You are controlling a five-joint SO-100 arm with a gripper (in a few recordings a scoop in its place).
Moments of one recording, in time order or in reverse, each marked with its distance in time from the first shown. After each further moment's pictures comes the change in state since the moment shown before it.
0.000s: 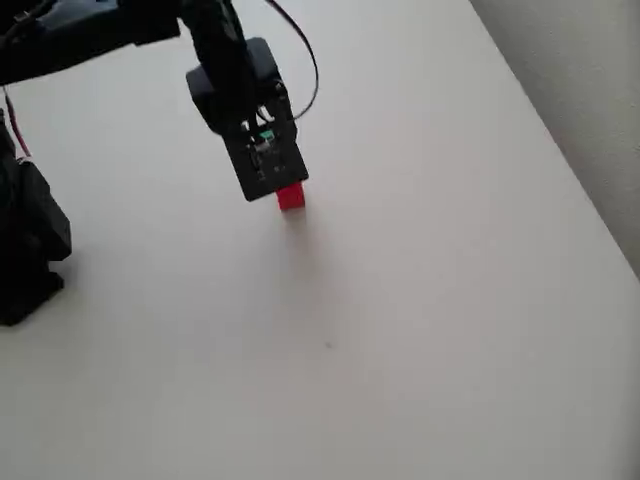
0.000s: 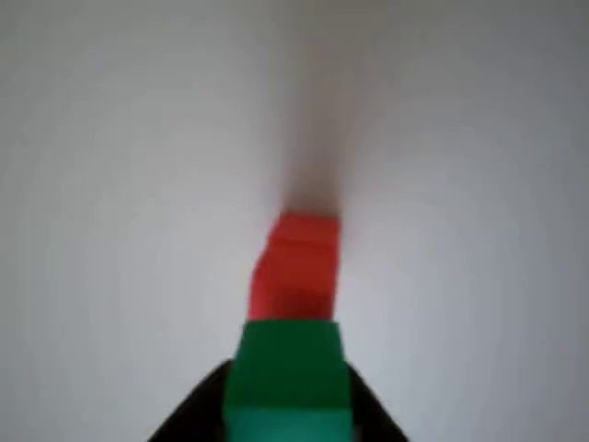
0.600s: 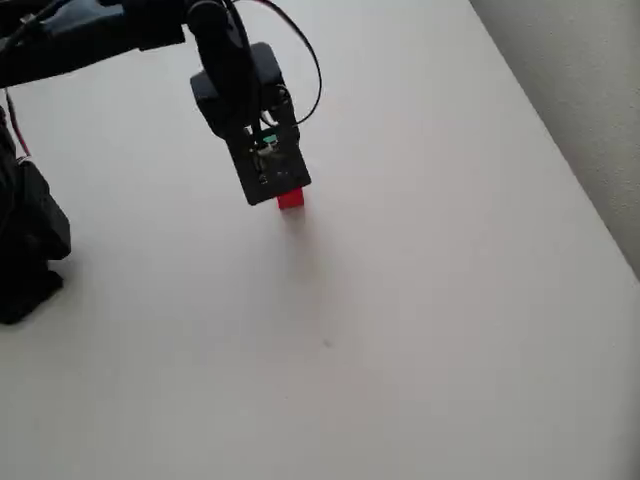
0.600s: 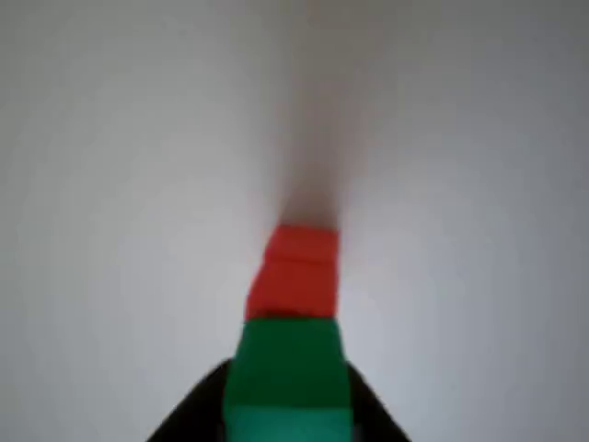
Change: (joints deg) arm 1.0 -1.8 -0.3 -0.9 -0.3
